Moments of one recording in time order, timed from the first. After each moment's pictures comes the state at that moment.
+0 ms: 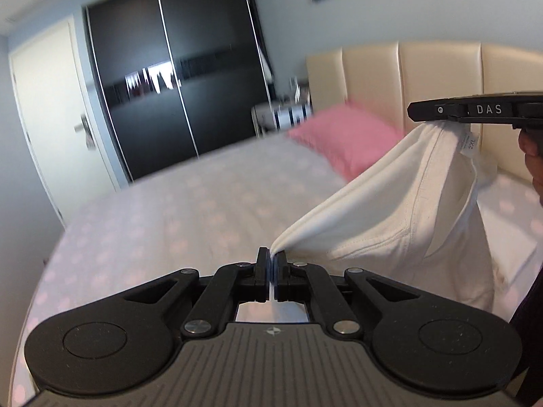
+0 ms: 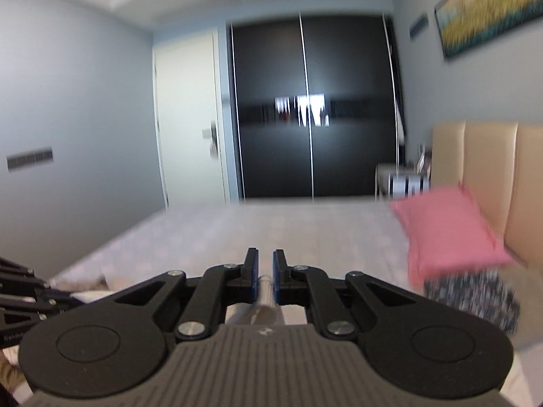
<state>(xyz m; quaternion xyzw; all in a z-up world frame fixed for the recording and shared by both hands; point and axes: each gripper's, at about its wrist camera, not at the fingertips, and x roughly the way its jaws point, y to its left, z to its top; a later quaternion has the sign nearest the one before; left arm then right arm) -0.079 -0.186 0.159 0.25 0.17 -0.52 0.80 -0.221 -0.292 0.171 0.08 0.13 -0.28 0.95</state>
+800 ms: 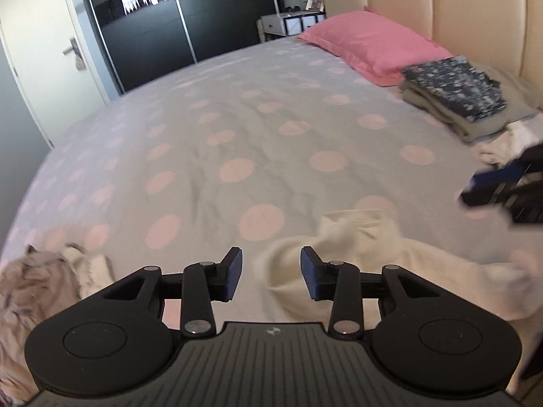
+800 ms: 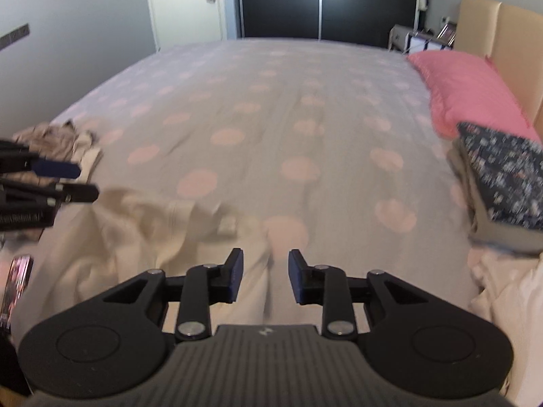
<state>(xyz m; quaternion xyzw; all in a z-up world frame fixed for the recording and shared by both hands) -0.043 -0.237 0.016 0.28 0.29 -0.49 0.77 -0.162 -0.331 -0.013 0.13 0.37 -0.24 0.89</state>
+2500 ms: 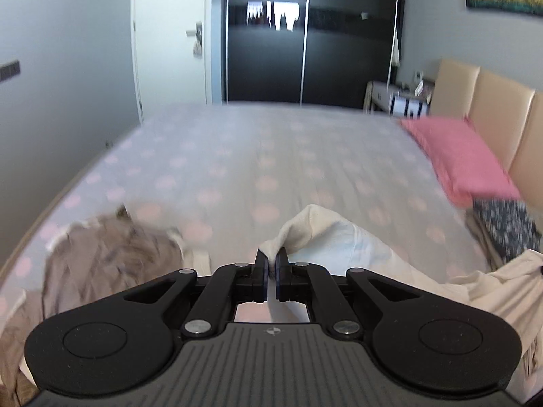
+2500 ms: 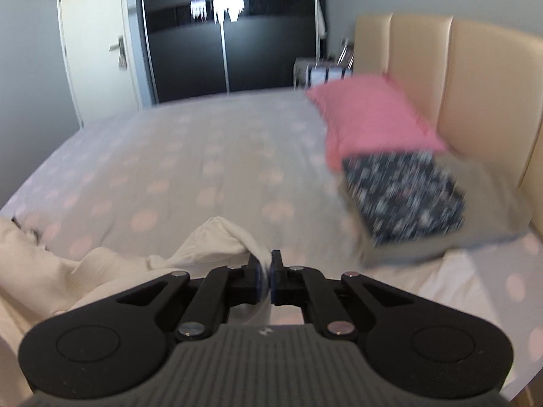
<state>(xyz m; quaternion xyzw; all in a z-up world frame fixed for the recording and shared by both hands) 0.029 -0.120 0.158 0.10 0.28 -0.36 0.88 -0.254 -0.381 0.097 0.16 0.25 -0.41 0.86</state>
